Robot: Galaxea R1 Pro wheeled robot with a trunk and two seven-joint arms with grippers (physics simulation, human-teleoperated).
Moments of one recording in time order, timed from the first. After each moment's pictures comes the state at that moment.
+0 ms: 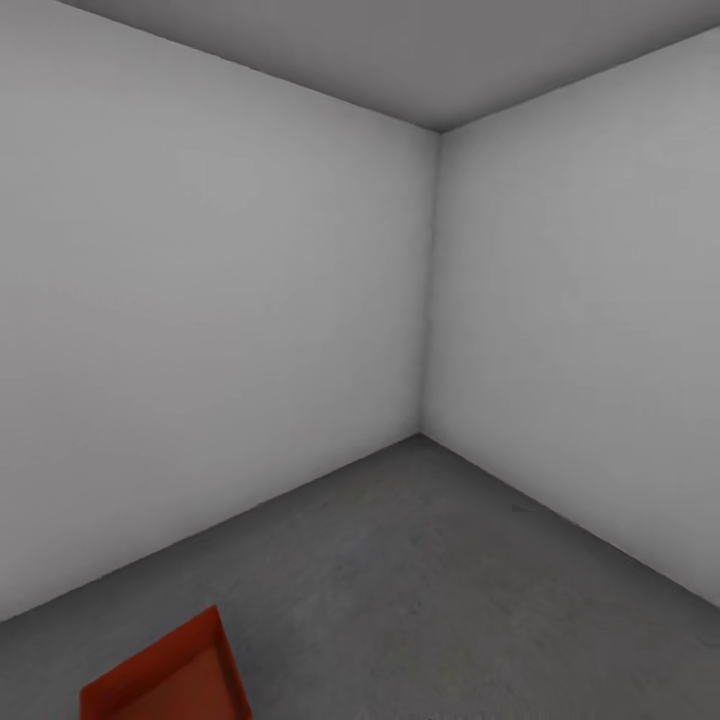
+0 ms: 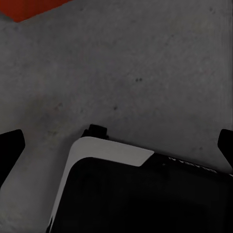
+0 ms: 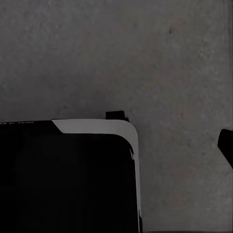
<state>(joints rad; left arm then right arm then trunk) -0.23 0.01 -0.10 0.00 0.40 -0.05 0.03 -0.11 -0.03 0.68 0.03 -0.73 -0.21 0.03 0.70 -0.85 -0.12</state>
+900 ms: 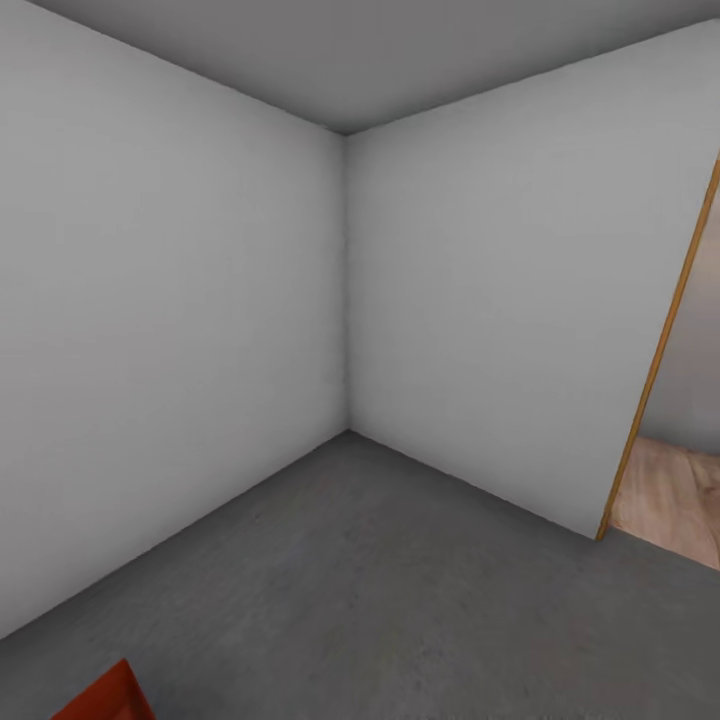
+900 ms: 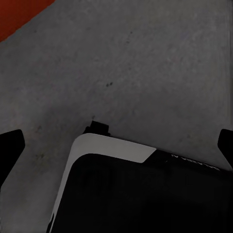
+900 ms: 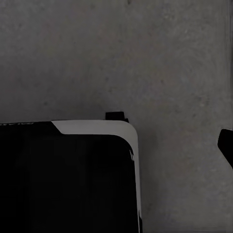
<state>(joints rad) -0.22 0.01 -0.10 0.00 0.41 -0.06 0.03 -0.11 -0.03 0.68 0.03 -0.74 -0.21 0.03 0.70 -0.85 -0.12</state>
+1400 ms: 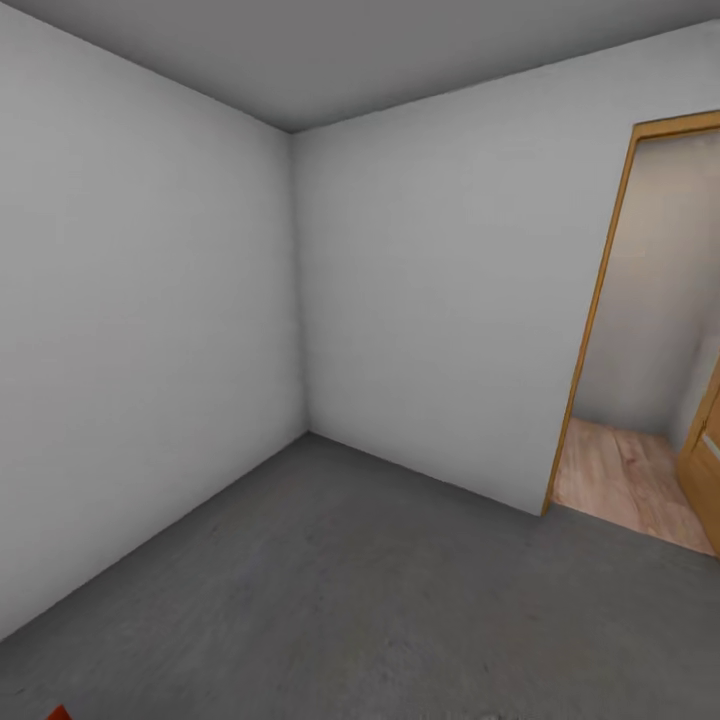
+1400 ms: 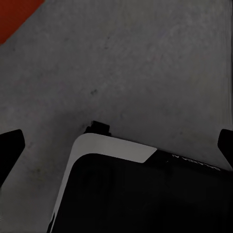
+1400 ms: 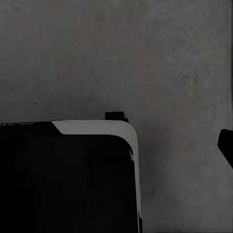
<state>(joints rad) -0.22 0.01 -0.10 0.00 0.41 -0.06 0.04 -0.11 -0.03 0.68 0.03 -0.74 -0.21 0.03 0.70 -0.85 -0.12</state>
